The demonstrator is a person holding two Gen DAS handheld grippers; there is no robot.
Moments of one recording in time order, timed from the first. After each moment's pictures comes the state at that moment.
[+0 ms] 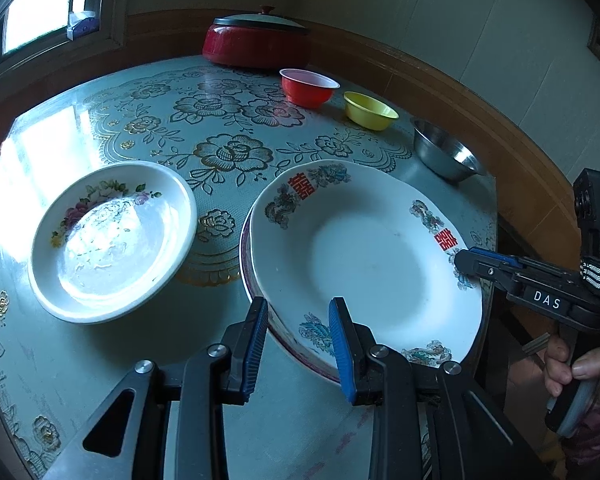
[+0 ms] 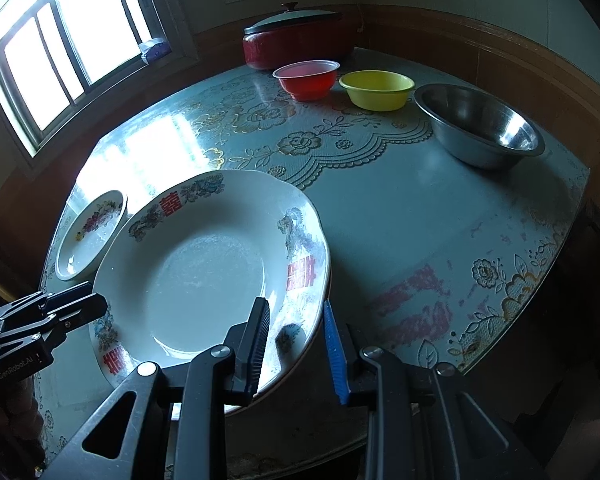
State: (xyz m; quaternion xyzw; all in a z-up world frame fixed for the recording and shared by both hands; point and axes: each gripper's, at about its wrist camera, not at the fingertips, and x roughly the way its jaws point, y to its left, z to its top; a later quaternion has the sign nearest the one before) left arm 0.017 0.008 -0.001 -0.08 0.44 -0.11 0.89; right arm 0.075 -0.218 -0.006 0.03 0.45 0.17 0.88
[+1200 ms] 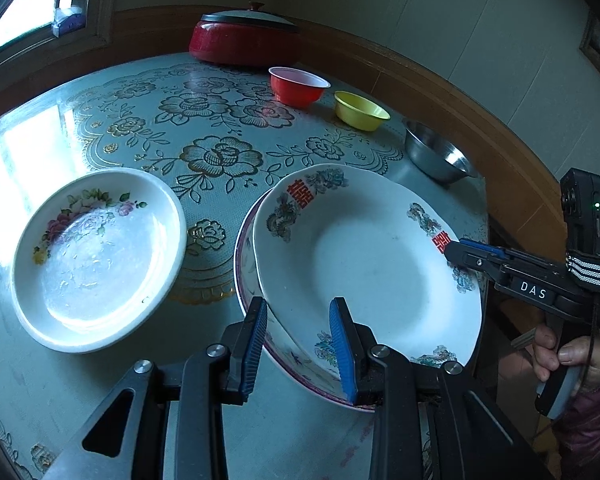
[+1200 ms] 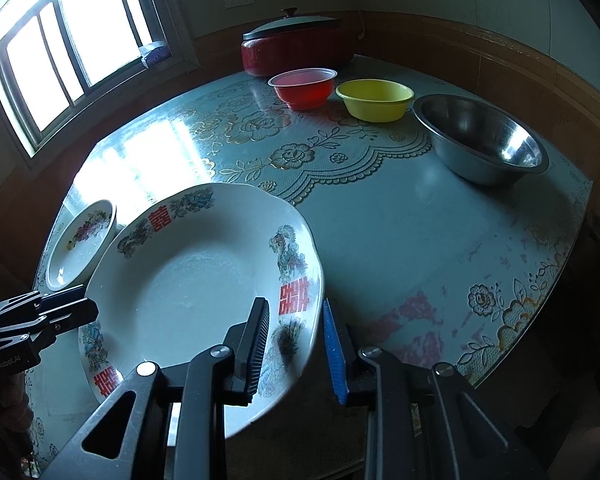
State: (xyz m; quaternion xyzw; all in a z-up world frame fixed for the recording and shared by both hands) left arm 0.032 0.009 -0.003 -0.09 0.44 -0.14 0.88; right arm 0.091 -0.220 -0.009 0.02 0.44 0.17 0.88
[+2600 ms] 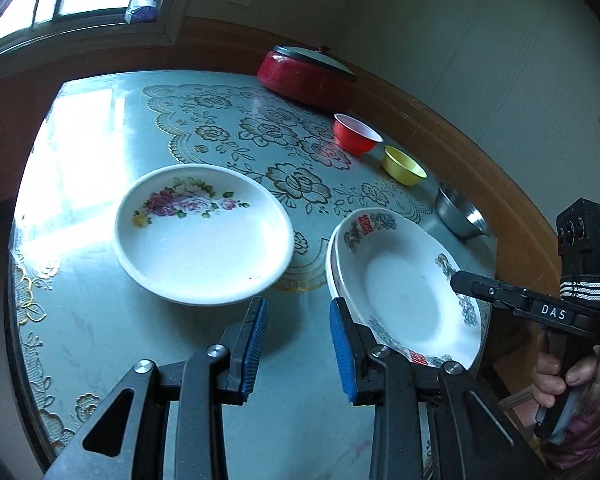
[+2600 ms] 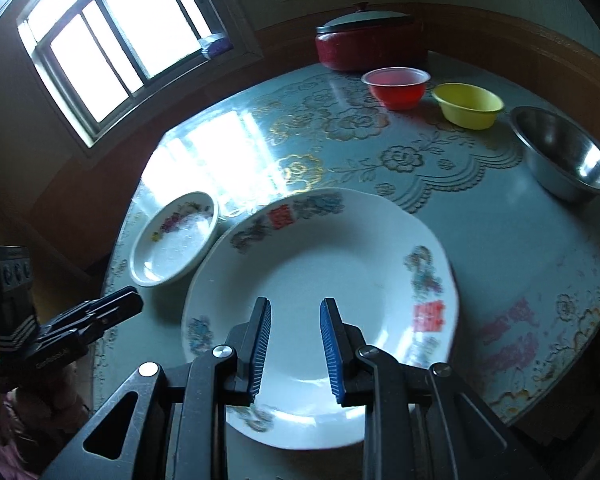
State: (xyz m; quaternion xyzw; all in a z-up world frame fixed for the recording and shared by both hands) left arm -0.019 0.087 0.010 -0.18 0.38 -0.06 0.90; right arm 0.078 -0.154 0.015 0.05 0.44 0.30 0.84
